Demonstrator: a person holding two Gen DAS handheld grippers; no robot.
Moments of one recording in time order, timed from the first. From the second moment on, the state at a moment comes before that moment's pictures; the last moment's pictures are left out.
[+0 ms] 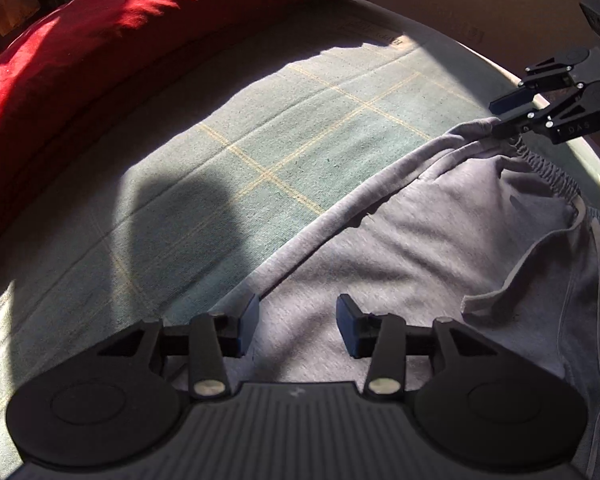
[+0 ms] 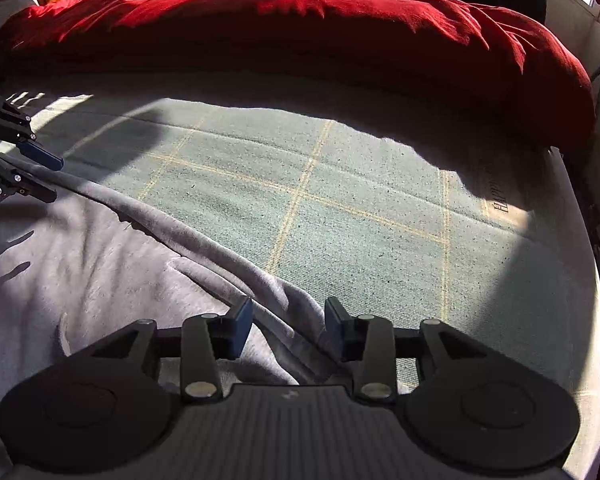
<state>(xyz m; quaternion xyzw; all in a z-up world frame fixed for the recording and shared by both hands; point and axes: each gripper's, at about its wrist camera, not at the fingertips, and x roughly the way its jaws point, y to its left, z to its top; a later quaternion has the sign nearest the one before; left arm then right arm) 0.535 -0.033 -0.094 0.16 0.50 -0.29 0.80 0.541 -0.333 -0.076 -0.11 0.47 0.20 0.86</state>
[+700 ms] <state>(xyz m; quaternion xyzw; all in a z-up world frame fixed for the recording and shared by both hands) 0.431 0.179 -0.112 -0.03 0.54 0.03 0.84 0.461 -0.149 -0.084 -0.02 0.49 0.31 0.82</state>
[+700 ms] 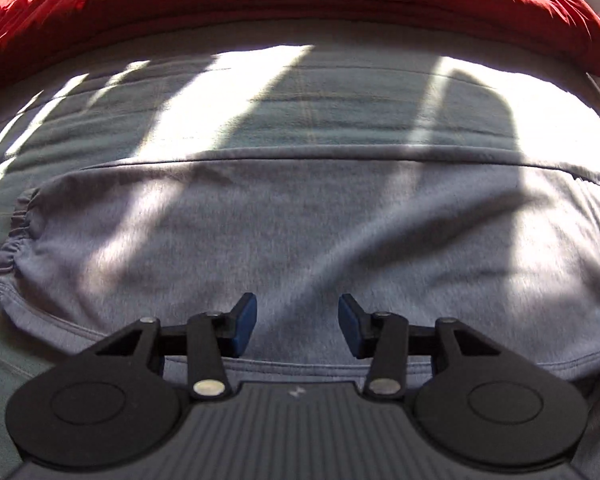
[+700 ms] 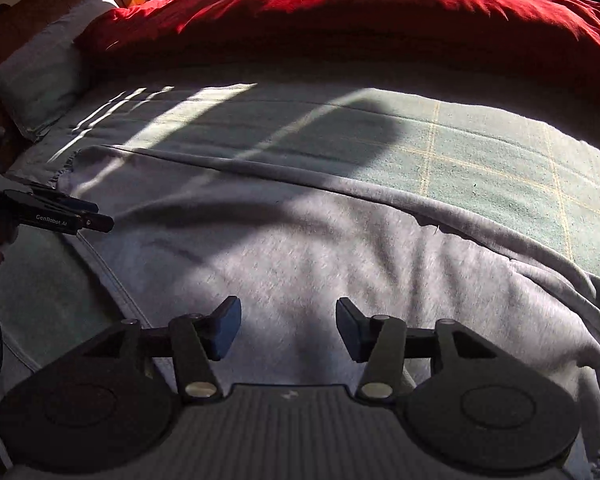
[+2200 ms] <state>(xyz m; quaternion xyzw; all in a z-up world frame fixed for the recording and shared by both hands) 0.373 0.410 -0.168 -0.32 0.40 0.19 0.84 0.569 0.325 -0.147 -0.32 0.42 0.61 0.59</state>
